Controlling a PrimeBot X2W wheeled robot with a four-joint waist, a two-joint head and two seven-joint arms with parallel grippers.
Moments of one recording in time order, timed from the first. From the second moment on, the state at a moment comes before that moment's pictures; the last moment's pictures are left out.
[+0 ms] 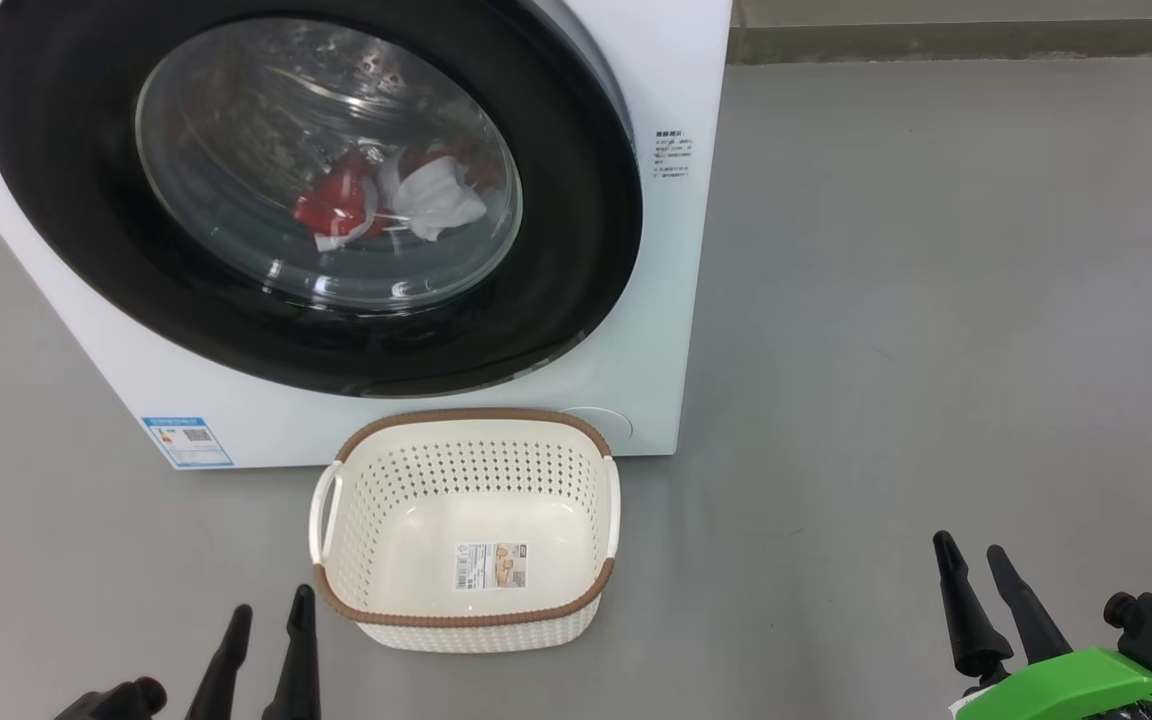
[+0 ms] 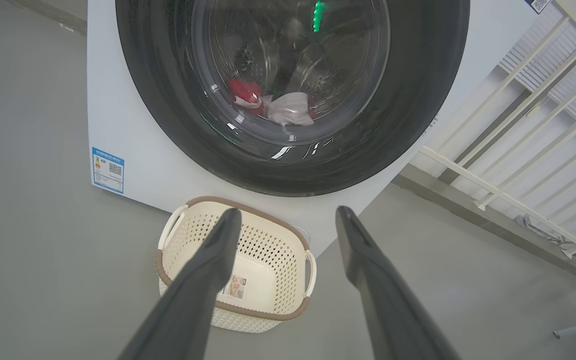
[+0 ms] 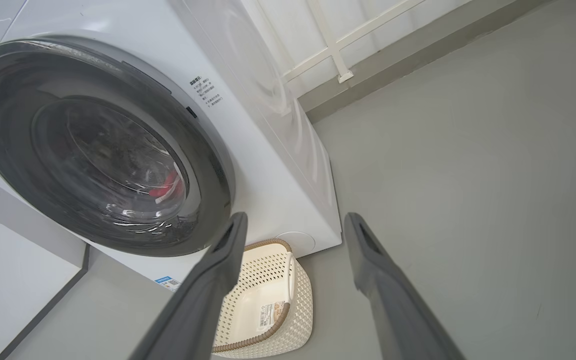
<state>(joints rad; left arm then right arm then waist) 0.04 0.06 -0.02 0.17 -0.61 -0.03 -0.12 0.04 -0.05 -0.04 0.28 0.72 0.13 -0.12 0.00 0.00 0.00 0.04</state>
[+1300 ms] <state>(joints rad) 0.09 0.08 -0.04 0.12 -0.13 0.00 -0.23 0.12 -0.04 -0.08 0.21 0.28 0.13 -0.23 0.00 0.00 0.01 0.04</state>
